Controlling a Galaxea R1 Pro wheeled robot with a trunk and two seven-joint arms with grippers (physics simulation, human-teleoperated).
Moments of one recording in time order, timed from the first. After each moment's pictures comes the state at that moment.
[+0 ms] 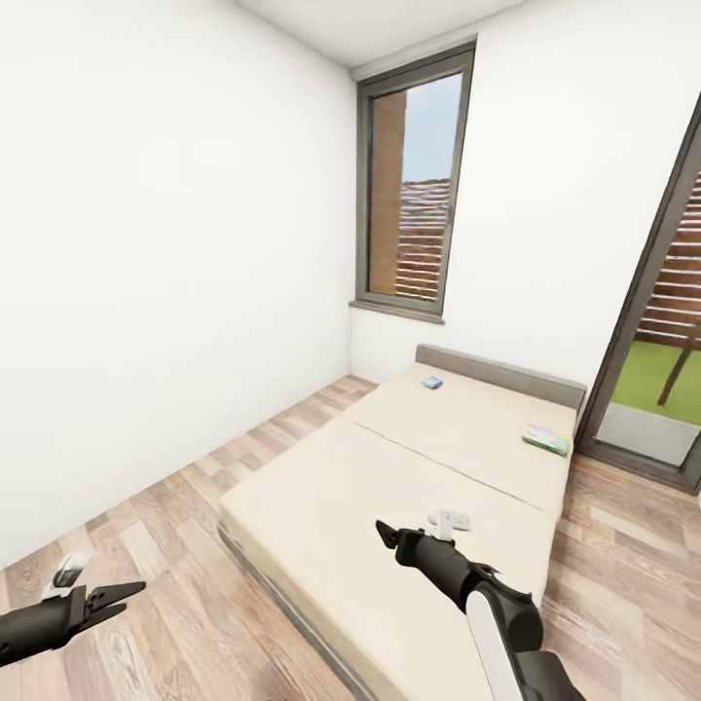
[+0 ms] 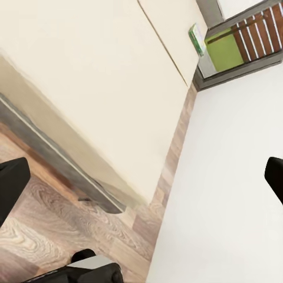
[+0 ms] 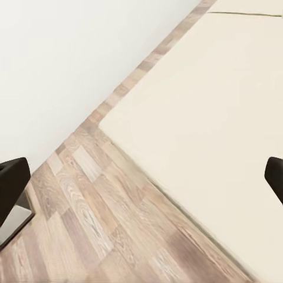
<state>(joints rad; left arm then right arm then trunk) -0.23 0.43 0.50 -1.04 0.01 0.96 -1.33 -0.17 0.16 0.05 -1.54 -0.29 0.65 0.11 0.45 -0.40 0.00</state>
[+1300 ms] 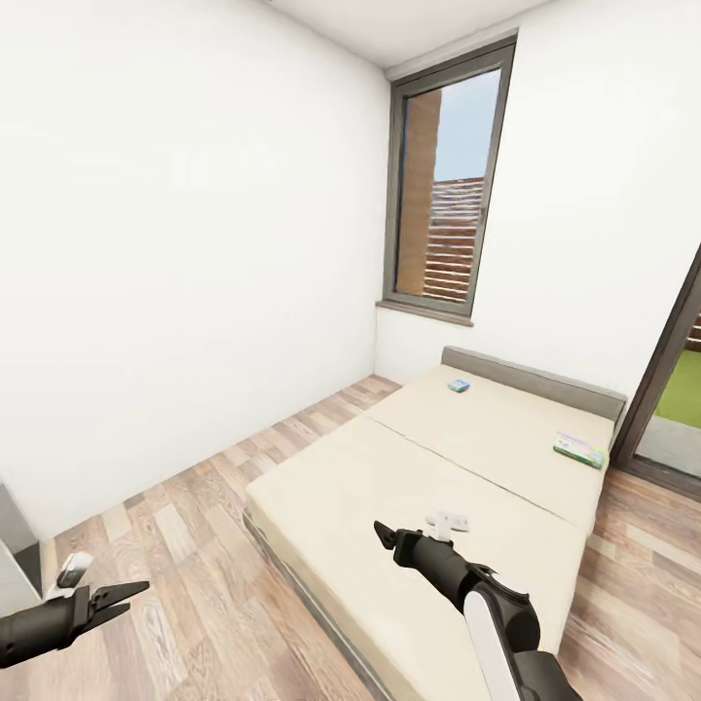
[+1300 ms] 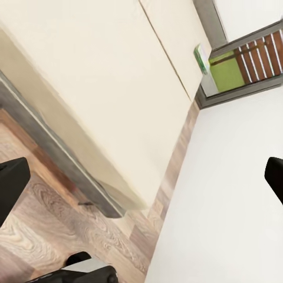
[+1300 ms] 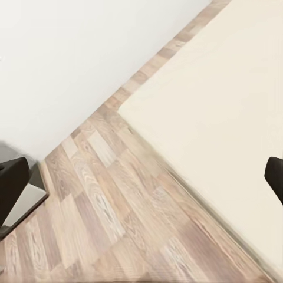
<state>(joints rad) -0.23 0.41 0.51 -1.04 0.01 0.96 -1.33 -0.17 0.17 0.05 -1.54 -0.28 0.65 0.11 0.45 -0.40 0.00</state>
